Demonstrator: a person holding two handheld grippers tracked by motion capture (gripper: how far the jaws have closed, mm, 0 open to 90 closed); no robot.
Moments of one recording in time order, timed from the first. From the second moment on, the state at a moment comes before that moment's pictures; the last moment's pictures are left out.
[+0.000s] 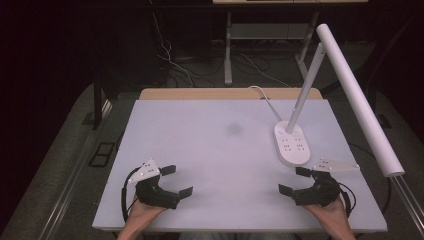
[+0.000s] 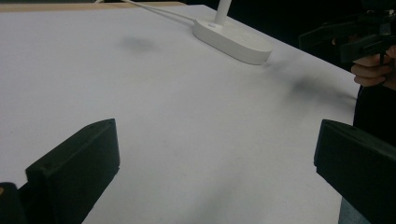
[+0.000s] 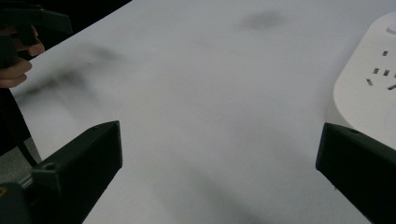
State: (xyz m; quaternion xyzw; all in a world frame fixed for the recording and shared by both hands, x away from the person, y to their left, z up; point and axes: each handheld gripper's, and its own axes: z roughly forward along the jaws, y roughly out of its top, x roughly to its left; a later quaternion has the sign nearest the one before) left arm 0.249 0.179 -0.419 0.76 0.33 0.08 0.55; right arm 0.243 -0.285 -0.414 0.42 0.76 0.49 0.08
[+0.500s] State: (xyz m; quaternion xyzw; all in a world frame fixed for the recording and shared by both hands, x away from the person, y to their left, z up) left arm 0.248 0.179 -0.420 0.76 0.33 0.07 0.55; right arm 0.241 -0.284 -0.414 0.42 0.76 0.48 0.07
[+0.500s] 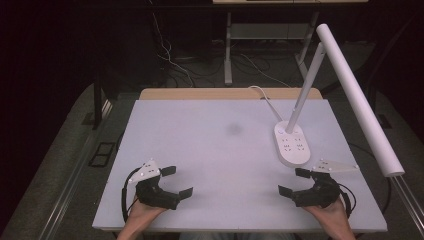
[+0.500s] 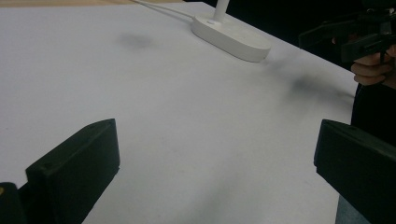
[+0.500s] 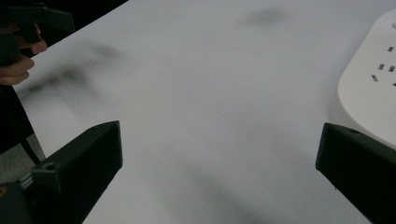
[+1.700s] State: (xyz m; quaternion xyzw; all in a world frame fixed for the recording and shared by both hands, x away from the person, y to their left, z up) left arm 0.246 0.182 -0.420 0.76 0.33 0.07 0.55; right arm 0.248 -0.279 -0.406 0.41 0.78 0.46 0.06
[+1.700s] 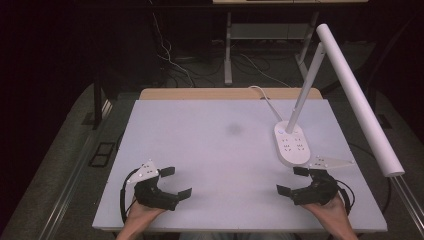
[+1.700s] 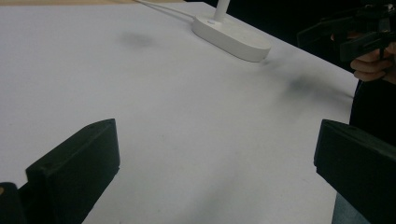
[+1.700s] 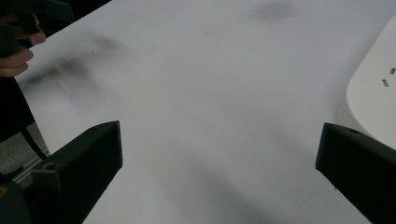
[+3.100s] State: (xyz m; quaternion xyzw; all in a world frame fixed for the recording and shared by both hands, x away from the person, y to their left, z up) left arm 0.246 0.182 -0.420 0.76 0.33 0.07 0.55; right arm 0.313 -0.271 -0.384 0.42 0.79 0.43 0.07
